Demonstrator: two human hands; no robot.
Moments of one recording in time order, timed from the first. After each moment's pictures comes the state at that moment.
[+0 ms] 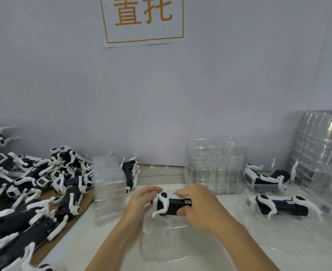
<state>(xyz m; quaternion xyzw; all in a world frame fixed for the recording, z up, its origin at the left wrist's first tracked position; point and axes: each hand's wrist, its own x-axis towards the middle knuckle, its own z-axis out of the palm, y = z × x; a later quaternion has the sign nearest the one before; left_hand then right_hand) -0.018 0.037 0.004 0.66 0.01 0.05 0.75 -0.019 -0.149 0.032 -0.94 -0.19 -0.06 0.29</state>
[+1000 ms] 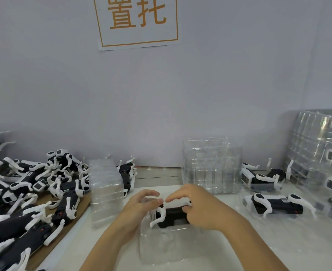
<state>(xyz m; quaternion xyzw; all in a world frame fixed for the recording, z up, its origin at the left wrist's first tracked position) -0.019 0.043 0.011 0.74 0.01 -0.03 0.68 -0.023 -0.161 0.048 -0.92 -0.23 0.03 0.31</state>
